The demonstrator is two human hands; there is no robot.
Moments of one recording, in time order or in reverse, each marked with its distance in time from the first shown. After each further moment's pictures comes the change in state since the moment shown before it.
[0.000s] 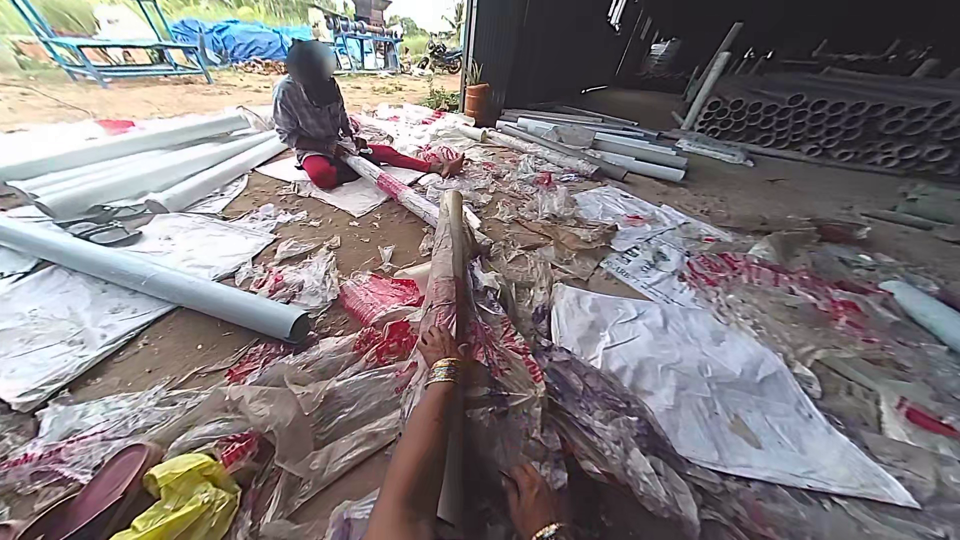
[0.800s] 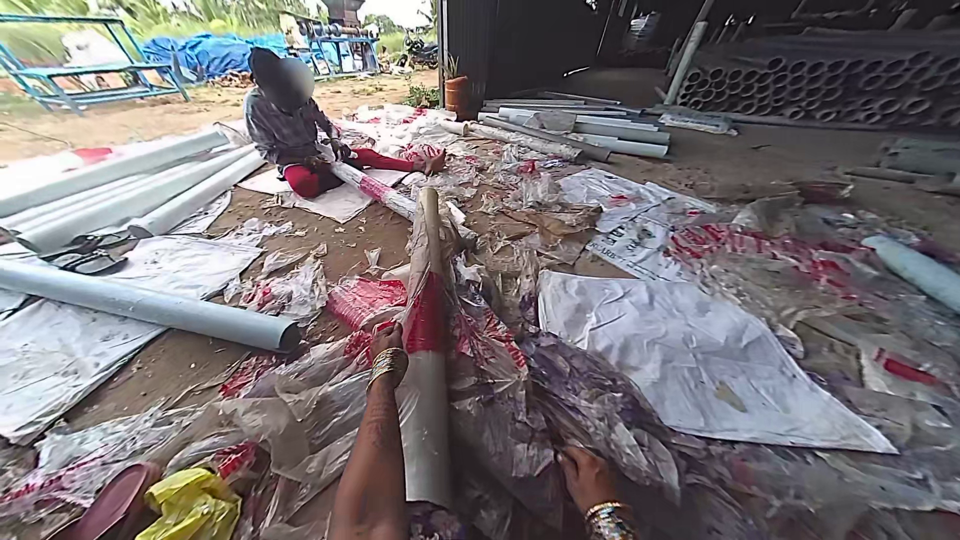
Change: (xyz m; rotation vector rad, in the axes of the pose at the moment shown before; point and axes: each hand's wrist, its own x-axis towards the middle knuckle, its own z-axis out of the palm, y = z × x) left_hand 0.001 -0.068 -0.030 -0.791 0.127 -0.229; right_hand -0.008 0.088 -0.040 0.129 0.208 0.122
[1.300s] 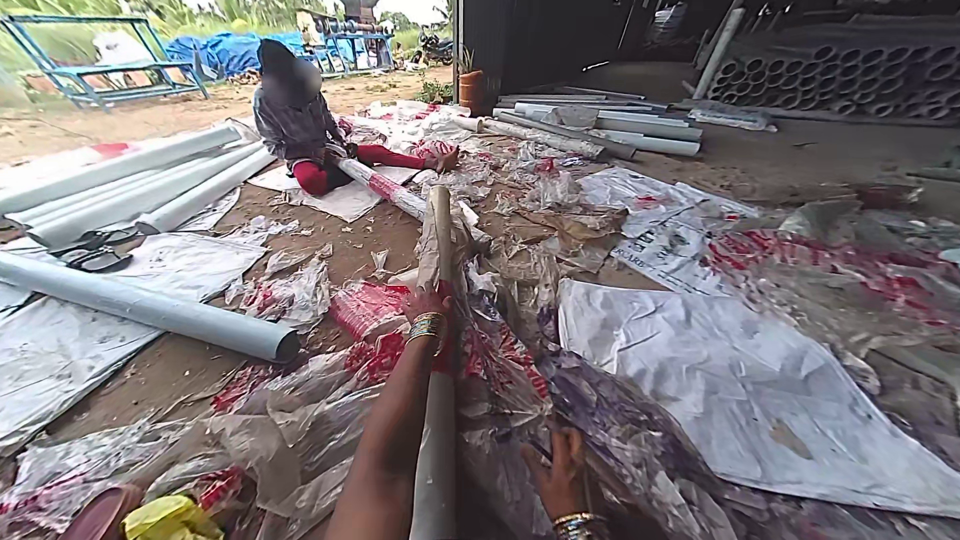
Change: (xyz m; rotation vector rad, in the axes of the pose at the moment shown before) left_hand 0.050 0.106 0.042 0.609 -0.108 0.222; right_hand 0.042 -0.071 0.027 0.164 0.347 -0.145
